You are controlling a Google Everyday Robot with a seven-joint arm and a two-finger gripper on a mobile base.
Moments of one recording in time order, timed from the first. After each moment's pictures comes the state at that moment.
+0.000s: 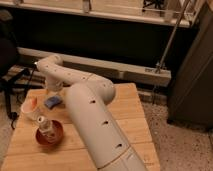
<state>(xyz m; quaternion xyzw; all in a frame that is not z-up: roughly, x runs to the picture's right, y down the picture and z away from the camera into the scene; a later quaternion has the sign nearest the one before) -0.315 0.046 0.924 -0.27 -0.26 -0.50 0.78</state>
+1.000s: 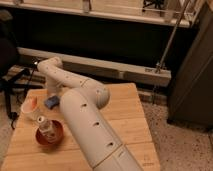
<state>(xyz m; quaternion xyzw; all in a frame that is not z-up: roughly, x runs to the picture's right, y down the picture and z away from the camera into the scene) -0.328 0.060 0.947 -0.29 -0.27 -0.50 0.77</state>
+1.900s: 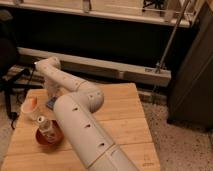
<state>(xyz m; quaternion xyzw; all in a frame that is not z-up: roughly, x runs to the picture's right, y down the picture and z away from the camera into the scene) -0.328 0.062 0.953 -0.32 -0.27 -0.51 0.75</state>
